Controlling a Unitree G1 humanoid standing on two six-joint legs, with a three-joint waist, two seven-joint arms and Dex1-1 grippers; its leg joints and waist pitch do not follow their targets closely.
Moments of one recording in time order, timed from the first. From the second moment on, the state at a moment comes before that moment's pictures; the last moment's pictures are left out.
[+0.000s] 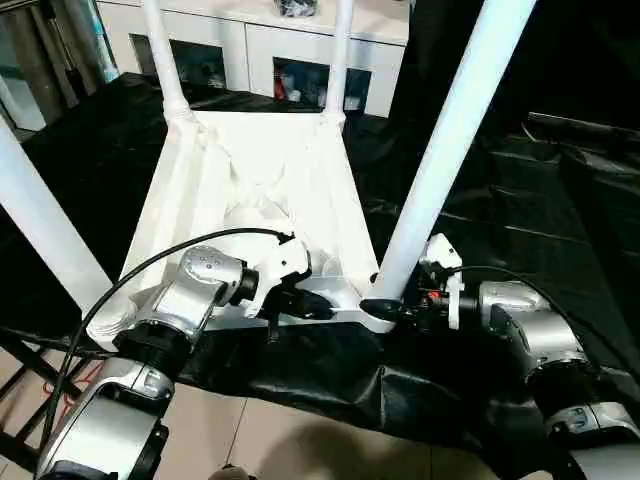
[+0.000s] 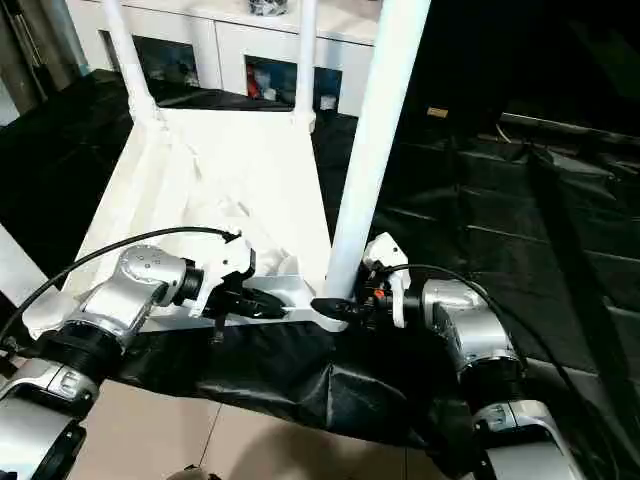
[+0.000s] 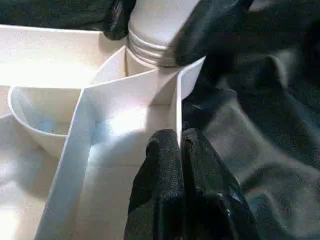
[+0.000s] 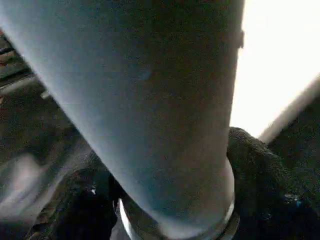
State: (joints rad) left arm -0.66 0.27 -0.25 0.69 0.07 0.10 -1.19; right arm -0.51 -0.25 0.04 0.68 0.15 0.14 1.01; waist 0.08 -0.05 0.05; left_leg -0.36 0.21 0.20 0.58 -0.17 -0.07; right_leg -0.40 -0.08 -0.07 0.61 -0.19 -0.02
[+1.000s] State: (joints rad) left arm -0.69 0.22 -0.25 0.70 0.10 0.13 -1.13; right arm -0.55 -0.25 0.04 0.73 0.14 0.09 0.98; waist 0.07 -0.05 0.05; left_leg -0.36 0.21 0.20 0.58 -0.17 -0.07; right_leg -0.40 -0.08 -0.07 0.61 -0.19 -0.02
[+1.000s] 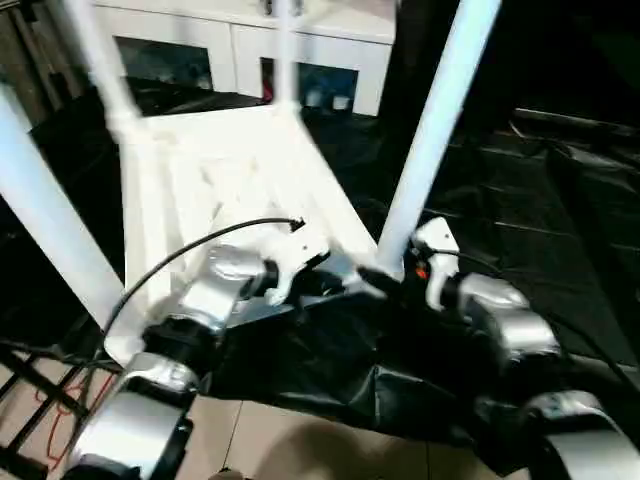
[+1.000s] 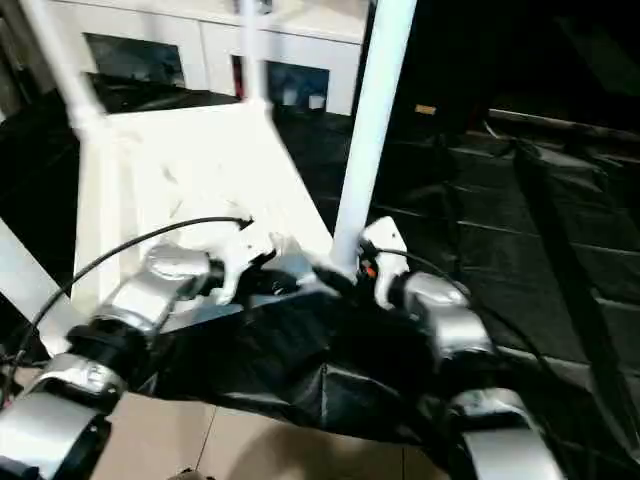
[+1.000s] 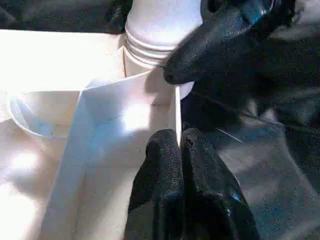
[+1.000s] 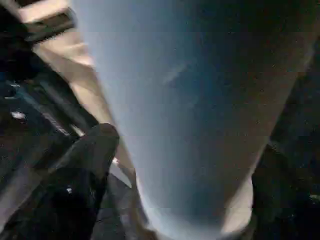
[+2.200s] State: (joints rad) left arm -0.69 0.15 -0.23 0.72 0.13 0.20 -0.92; right arm -0.61 -0.08 -0.05 0.85 0.11 0.06 0.48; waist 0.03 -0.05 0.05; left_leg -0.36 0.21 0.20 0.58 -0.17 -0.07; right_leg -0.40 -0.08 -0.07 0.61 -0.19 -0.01
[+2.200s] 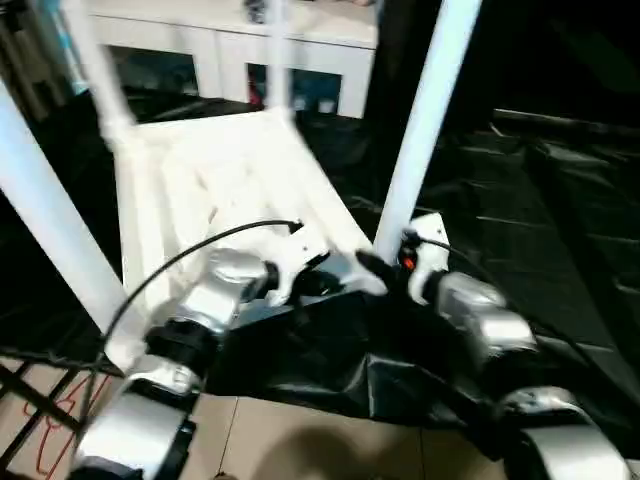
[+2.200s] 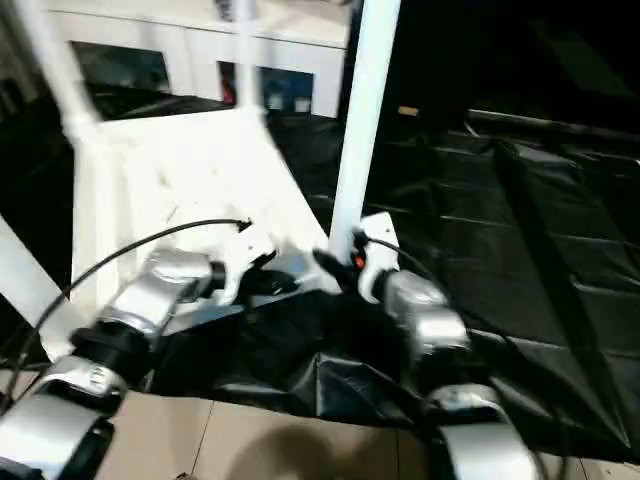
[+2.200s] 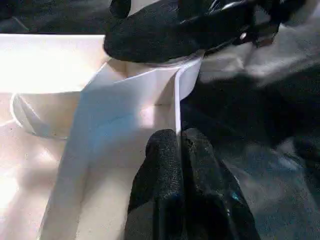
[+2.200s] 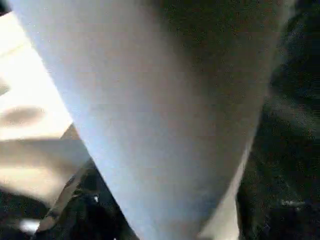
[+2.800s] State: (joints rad) left arm -0.67 0.24 -0.25 0.68 0.09 0.12 -1.16; right arm -0.53 -0.25 0.05 0.71 0.14 0.08 1.02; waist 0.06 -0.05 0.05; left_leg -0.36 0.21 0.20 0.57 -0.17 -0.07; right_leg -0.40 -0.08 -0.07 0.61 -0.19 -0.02
